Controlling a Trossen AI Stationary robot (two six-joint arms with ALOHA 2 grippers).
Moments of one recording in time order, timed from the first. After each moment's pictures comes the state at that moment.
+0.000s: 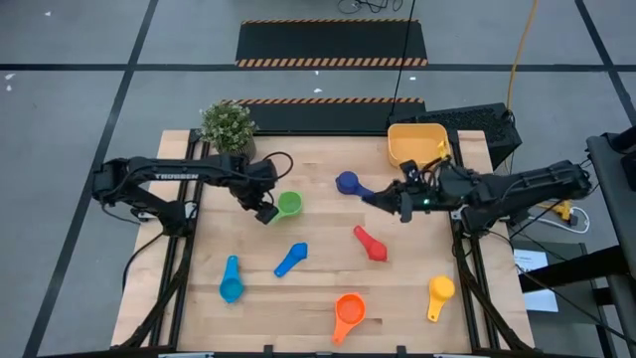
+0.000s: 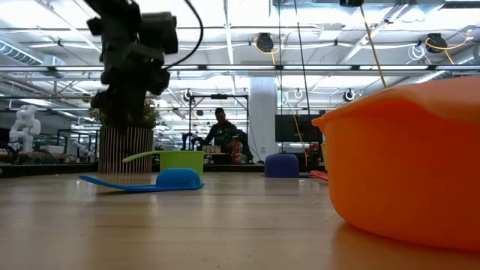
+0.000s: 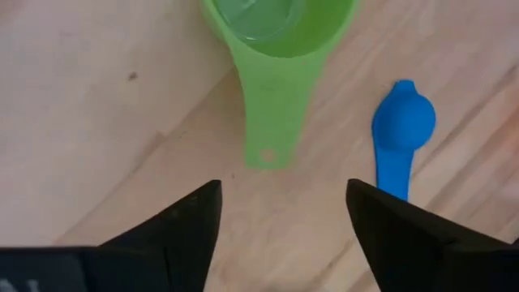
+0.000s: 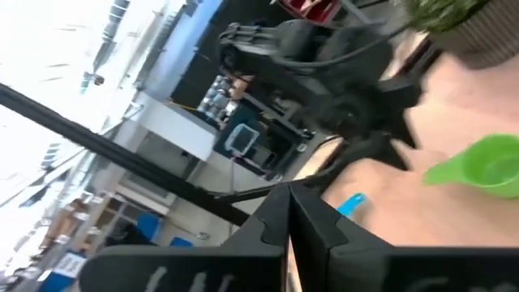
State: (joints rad) left arm 0.27 1.39 0.90 -0.81 0.30 -0.58; right arm 0.20 1.00 0.89 0.03 0.21 1.01
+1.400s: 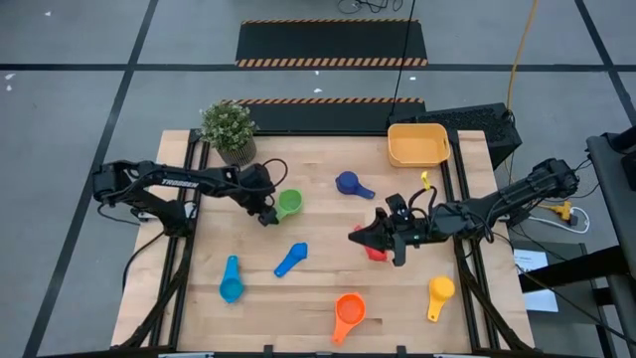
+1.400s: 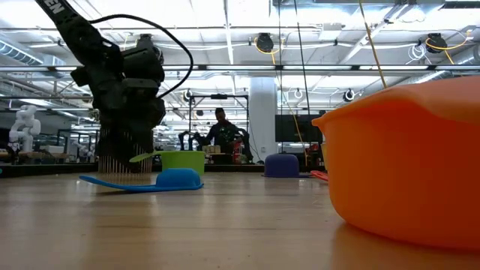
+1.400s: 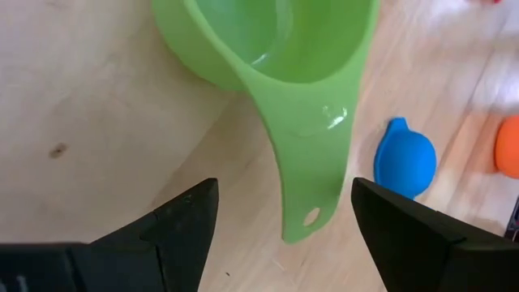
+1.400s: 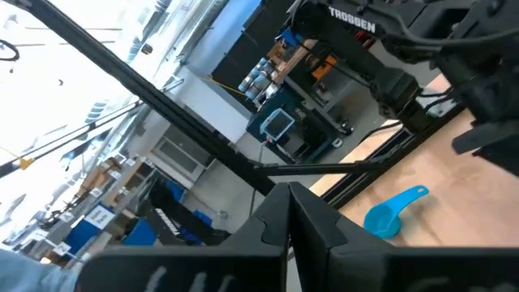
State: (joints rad) left arm 0.34 1.39 0.56 -0.22 0.45 -0.53; right arm 0.39 1.16 0.89 0.30 0.28 0.89
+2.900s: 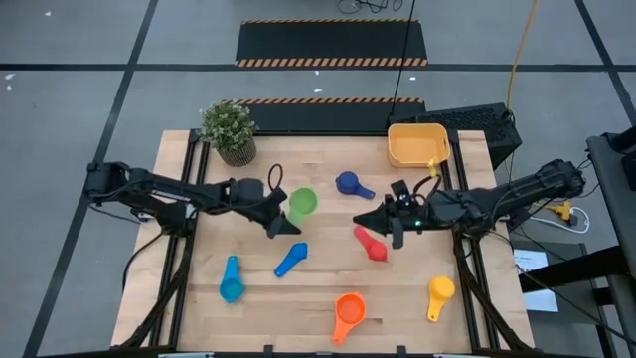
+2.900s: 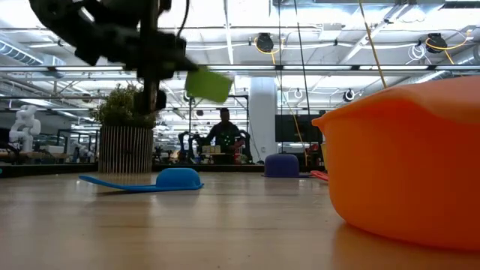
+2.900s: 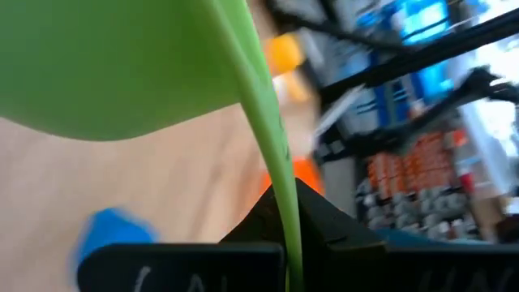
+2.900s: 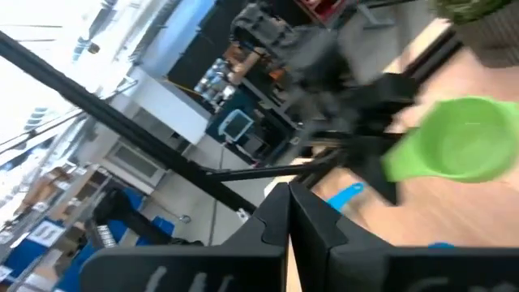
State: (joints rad) left arm 0.02 1.32 0.59 0.39 0.38 -0.95; right arm 0.29 1.06 0.89 0.06 0.28 0.92
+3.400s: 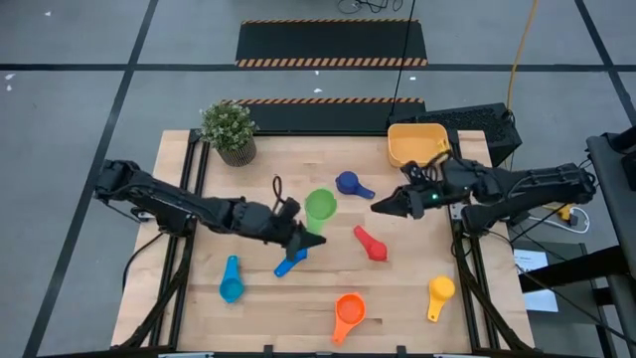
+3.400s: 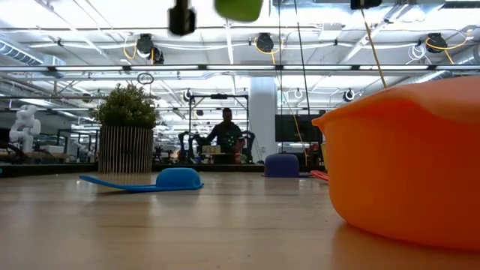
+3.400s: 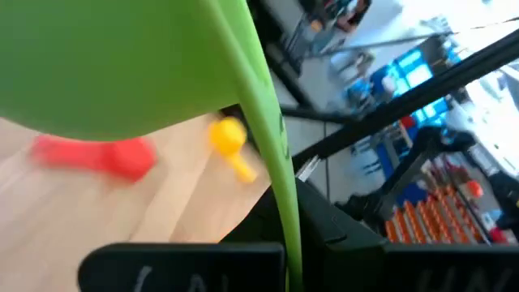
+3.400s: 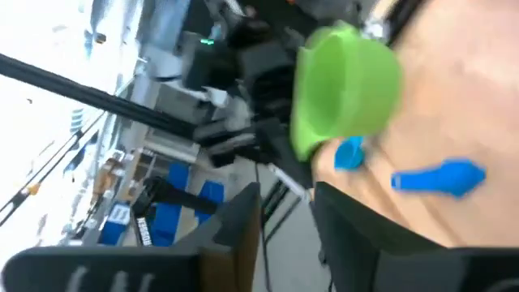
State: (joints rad) left arm -0.26 1.47 1.01 0.26 -0.12 -0.93; right arm 0.10 0.92 0.89 -0.15 -0.13 1.15
